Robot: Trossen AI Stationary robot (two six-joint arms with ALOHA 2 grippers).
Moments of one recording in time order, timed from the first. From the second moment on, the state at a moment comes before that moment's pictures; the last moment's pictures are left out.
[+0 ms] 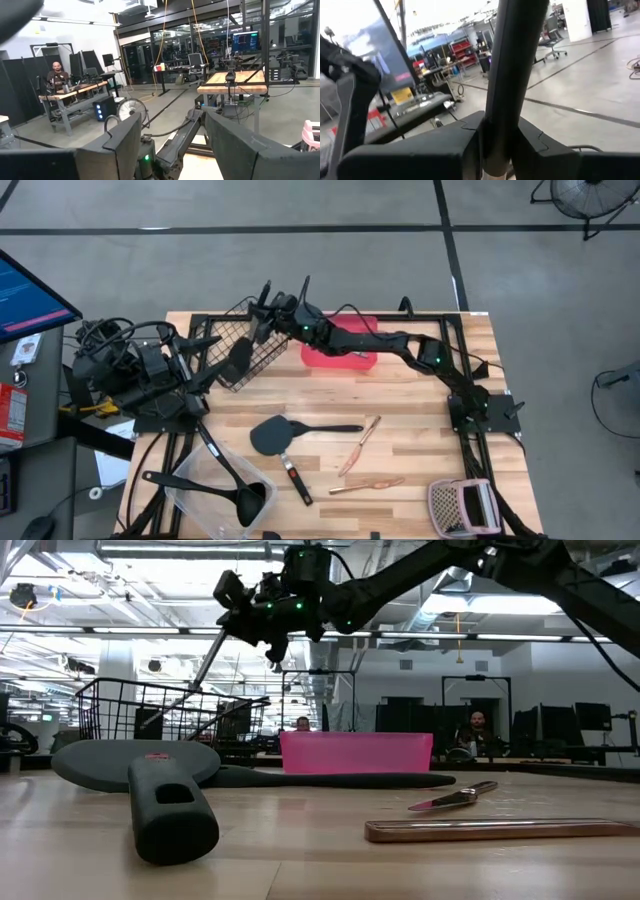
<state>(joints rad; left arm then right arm) -0.79 0.92 1.19 0.12 -1.25 0.50 -0.27 2.37 1.94 0.53 0.19 0.36</state>
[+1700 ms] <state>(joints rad) -0.79 0.92 1.19 0.09 -1.27 0.50 -0.28 2.36 2.04 0.10 0.20 0.04</state>
